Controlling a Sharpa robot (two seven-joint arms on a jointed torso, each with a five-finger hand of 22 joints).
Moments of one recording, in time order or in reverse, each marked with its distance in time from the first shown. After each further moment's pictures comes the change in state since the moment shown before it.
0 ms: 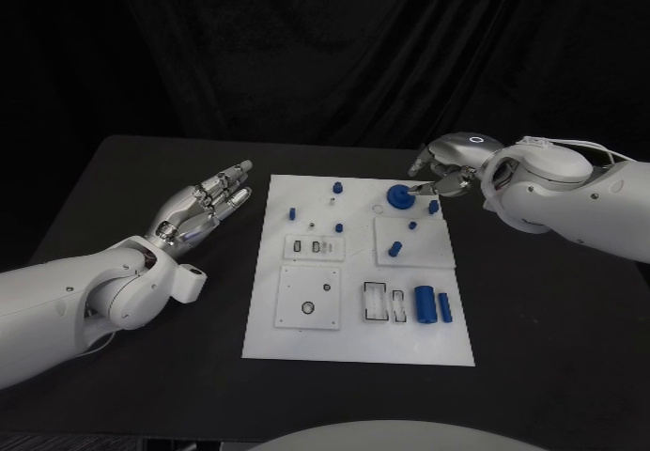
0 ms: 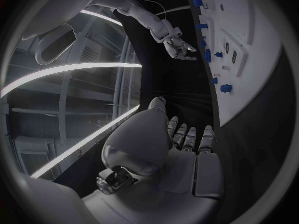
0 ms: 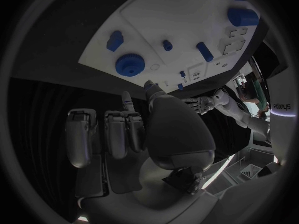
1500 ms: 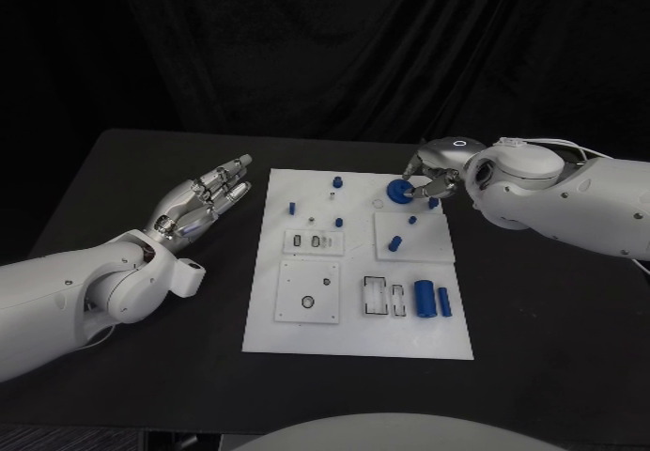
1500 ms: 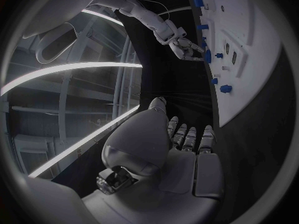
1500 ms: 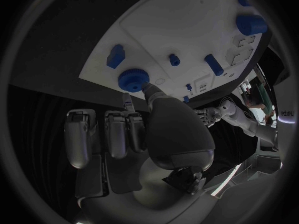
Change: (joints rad) left arm 0.000 0.000 0.000 -0.006 0.001 0.018 0.000; left_hand 0.004 0.004 0.008 -0.003 0.010 0.000 0.000 0.000 0.000 -0.004 0.004 0.000 0.000 0.000 0.007 0.000 0.000 0.000 0.004 0.004 0.000 0.000; right arm -0.031 0.085 0.000 -0.073 -0.044 0.075 -0.072; right_hand -0.001 0.012 0.019 -0.028 0.139 -0.033 -0.011 -0.005 0.001 0.007 -0.007 0.000 0.000 0.000 0.000 0.000 0.000 -0.015 0.003 -0.003 0.005 0.000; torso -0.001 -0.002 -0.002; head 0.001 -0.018
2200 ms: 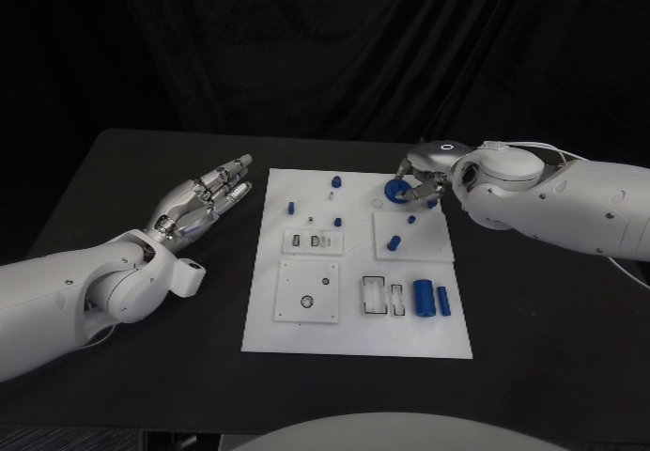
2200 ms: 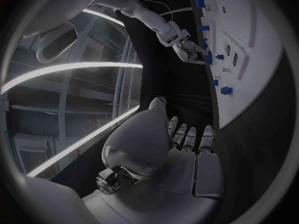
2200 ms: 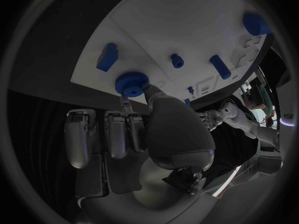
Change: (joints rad) left arm 0.000 0.005 0.000 -0.004 0.000 0.010 0.000; left_hand 0.004 -0.004 0.003 -0.003 0.000 0.000 0.000 0.000 0.000 0.003 0.003 0.000 0.000 0.000 0.000 0.000 0.000 0.000 0.000 0.000 0.000 0.000; right arm -0.024 0.055 0.005 -0.055 -0.002 0.002 0.000; right_hand -0.004 -0.004 0.008 -0.020 -0.052 0.020 0.009 0.015 0.021 0.000 0.000 0.000 0.000 0.000 0.000 0.000 0.000 0.000 0.000 0.000 0.000 0.000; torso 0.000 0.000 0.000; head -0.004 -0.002
